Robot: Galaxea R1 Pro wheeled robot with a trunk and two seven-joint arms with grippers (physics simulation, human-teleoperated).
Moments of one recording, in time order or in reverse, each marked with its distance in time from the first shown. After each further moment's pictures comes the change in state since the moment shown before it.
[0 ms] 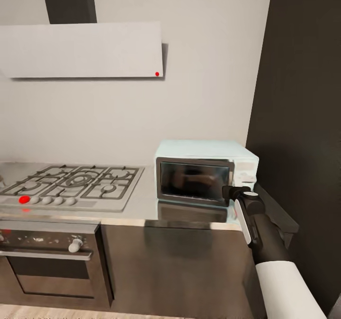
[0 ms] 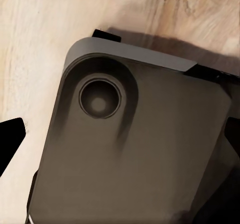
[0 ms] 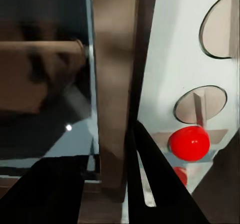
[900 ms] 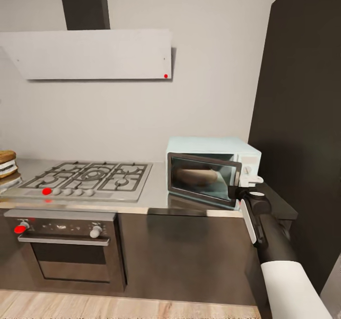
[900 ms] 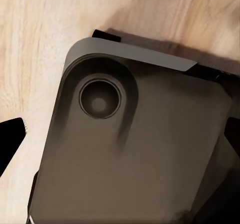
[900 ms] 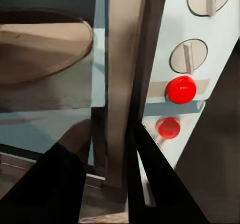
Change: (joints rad) left arm 0.000 0.000 -0.002 0.000 -0.005 0.000 0.000; right arm 0.000 -0.029 -0.029 0.000 0.007 0.003 0.005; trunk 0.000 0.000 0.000
